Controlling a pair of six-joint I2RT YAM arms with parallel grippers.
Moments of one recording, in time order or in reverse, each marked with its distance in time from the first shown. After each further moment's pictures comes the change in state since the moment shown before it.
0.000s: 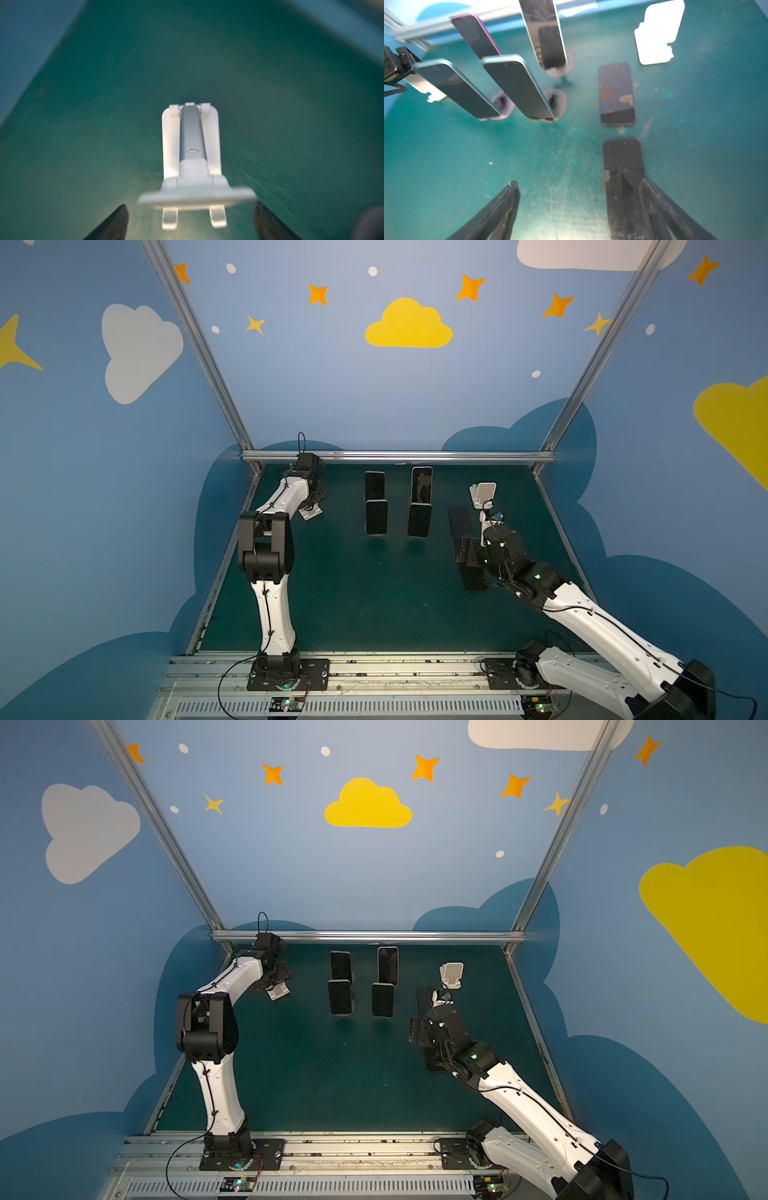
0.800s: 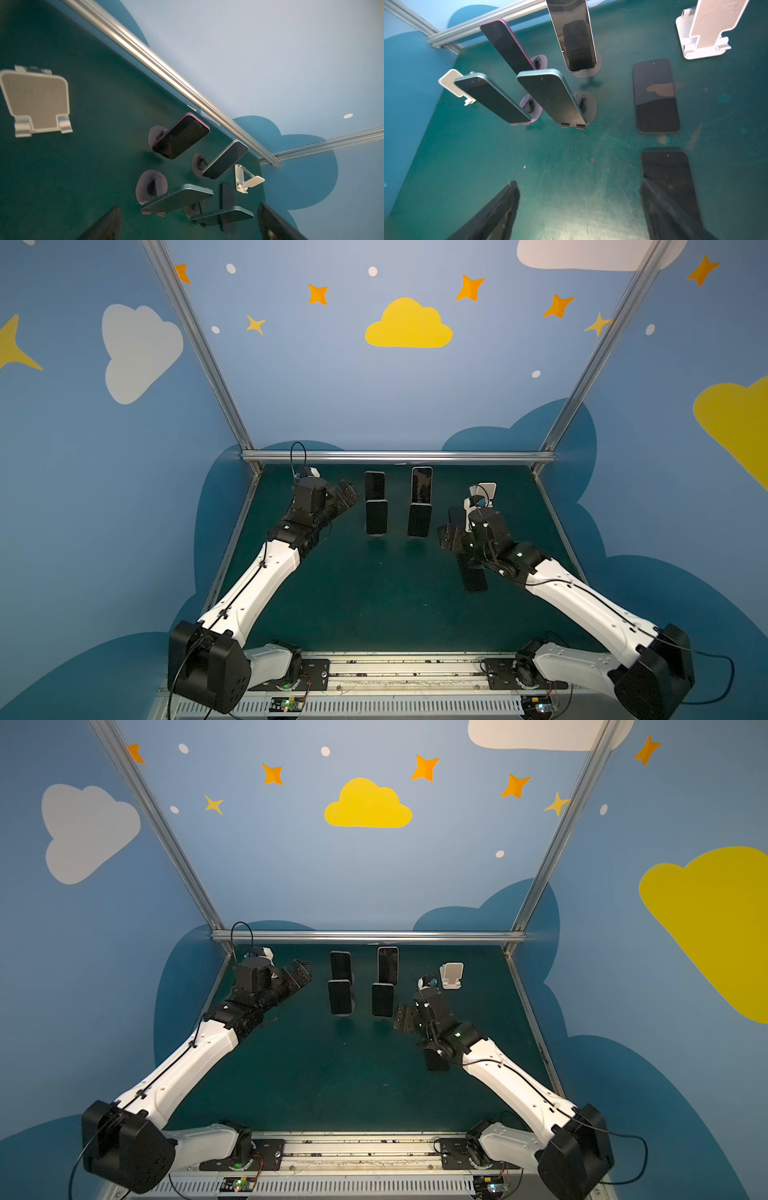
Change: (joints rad) left arm -0.273 -0.774 -0.671 0.503 0.286 -0.273; right arm 0.029 0.250 0.173 0.037 -0.091 0.089
